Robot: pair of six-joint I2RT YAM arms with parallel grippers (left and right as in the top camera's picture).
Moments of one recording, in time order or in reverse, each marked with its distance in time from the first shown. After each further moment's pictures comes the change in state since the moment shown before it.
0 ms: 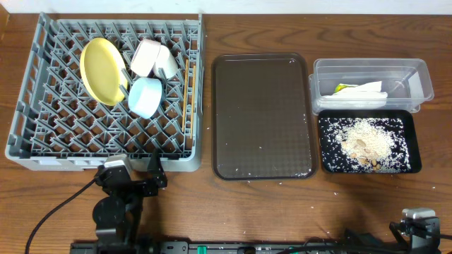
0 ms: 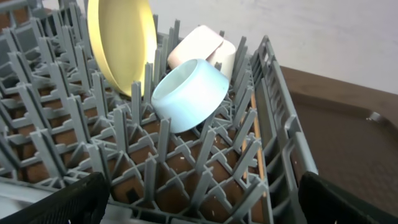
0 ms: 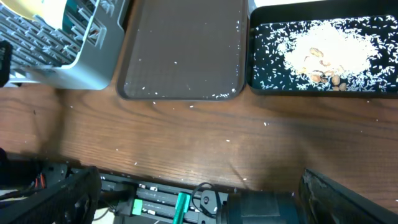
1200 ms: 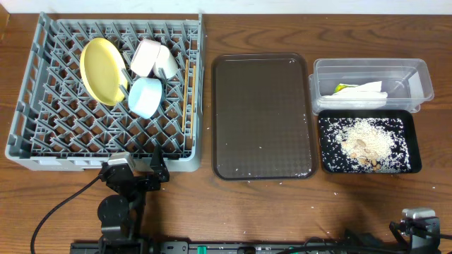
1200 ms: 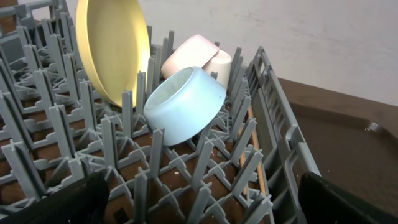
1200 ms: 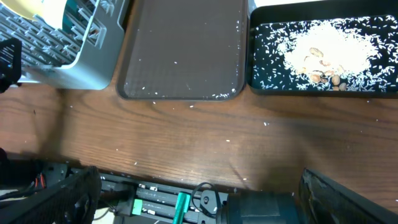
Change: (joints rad) left arm 0.000 0.000 -0.092 0.150 0.011 -0.003; right arm 0.000 0.000 0.000 0.000 0.000 0.000
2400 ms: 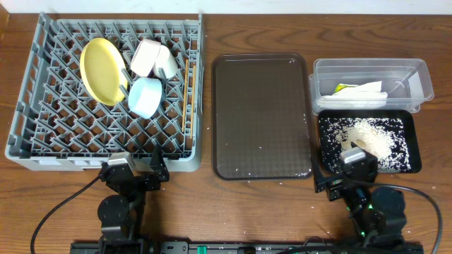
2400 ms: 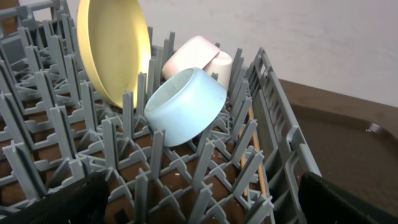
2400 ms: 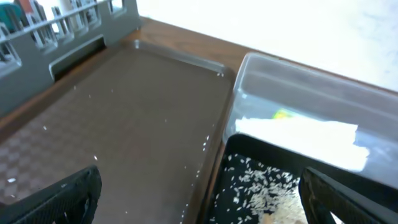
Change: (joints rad) left arm 0.001 0.000 -0.004 0.007 0.000 0.000; right arm -0.053 -0.197 -1.032 1.266 0.014 -0.431
